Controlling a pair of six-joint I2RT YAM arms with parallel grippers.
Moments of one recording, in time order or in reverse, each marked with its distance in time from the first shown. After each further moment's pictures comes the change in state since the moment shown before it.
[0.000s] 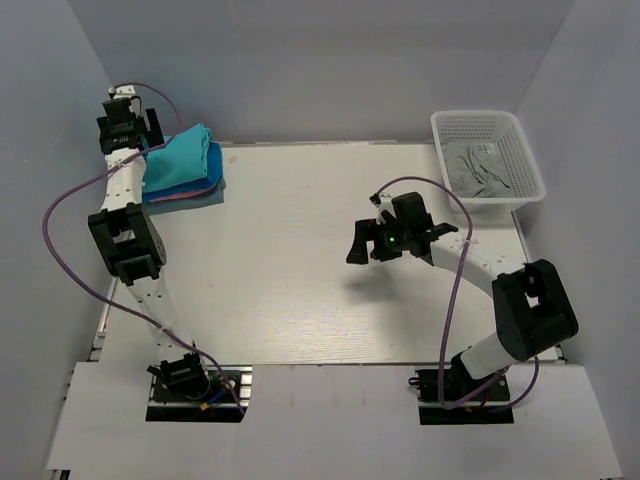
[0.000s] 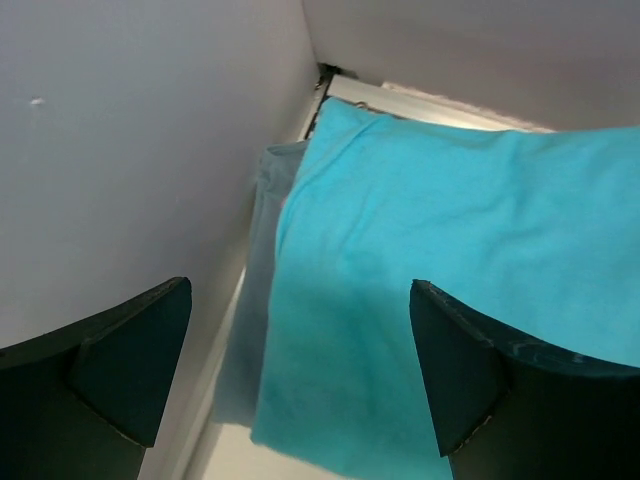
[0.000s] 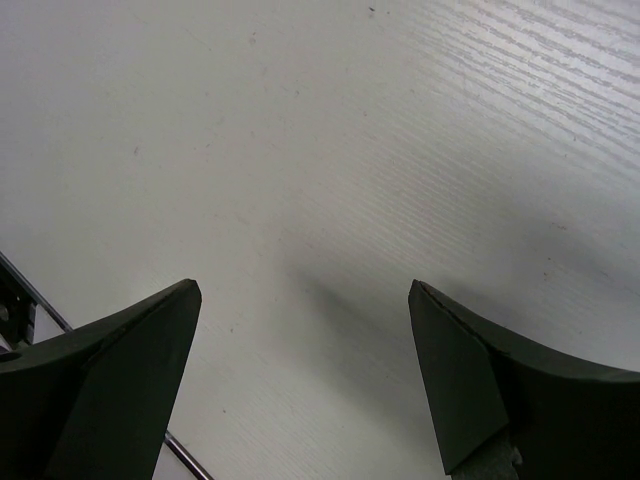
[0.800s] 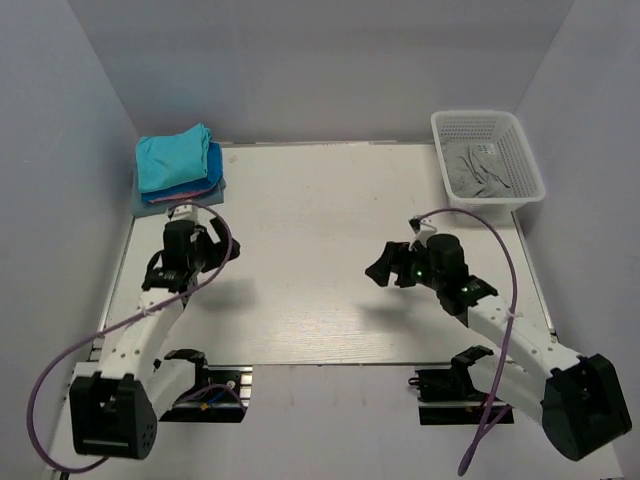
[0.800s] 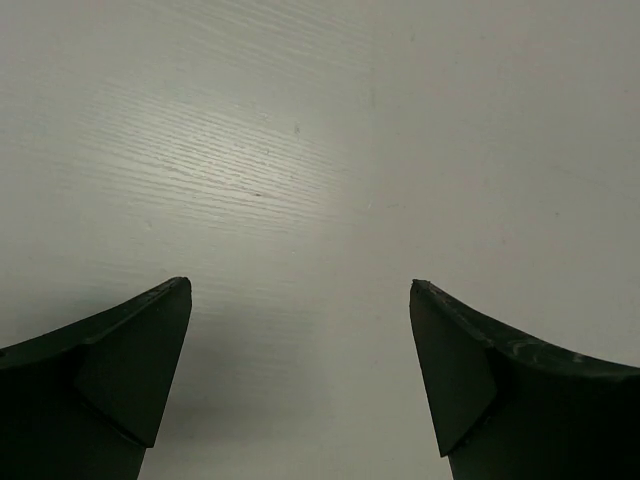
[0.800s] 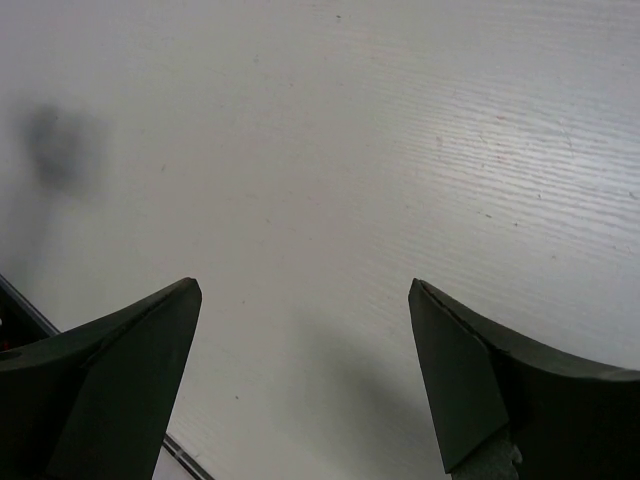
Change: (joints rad) left arm -0.359 -1.192 -1.428 0.084 0.195 -0.546; right arm -0.001 -0.538 -0.405 0.180 0.154 0.178
